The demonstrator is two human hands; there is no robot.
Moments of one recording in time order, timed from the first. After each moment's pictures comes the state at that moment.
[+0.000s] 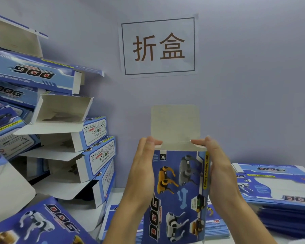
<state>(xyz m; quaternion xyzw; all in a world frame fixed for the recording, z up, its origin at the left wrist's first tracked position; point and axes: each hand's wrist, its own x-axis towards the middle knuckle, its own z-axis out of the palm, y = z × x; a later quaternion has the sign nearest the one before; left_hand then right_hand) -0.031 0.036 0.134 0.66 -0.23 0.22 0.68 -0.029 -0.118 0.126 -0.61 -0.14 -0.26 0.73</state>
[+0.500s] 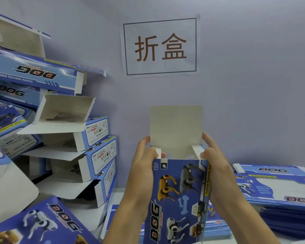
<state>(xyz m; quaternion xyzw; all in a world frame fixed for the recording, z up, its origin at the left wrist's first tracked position) -0.035 0.038 0.136 0.59 -0.20 0.14 0.77 -0.034 -0.114 0.129 -0.60 -0.18 -0.20 0.76</state>
